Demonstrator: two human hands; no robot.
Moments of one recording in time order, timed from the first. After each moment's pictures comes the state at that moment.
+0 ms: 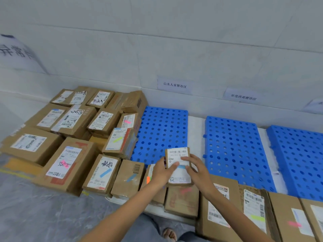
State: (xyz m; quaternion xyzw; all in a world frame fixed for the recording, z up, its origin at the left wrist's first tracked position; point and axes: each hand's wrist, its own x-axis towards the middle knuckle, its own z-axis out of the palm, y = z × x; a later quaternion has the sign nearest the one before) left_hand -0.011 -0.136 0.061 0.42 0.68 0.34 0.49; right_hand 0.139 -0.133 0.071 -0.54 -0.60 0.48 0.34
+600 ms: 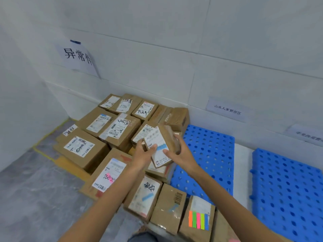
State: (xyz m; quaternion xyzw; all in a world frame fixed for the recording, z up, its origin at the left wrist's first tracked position) left_hand -0.272 -0.074 0.131 0.26 0.70 0.50 0.44; right_hand -0.118 -0.013 0.123 -0.45 -0.64 0.57 0.25
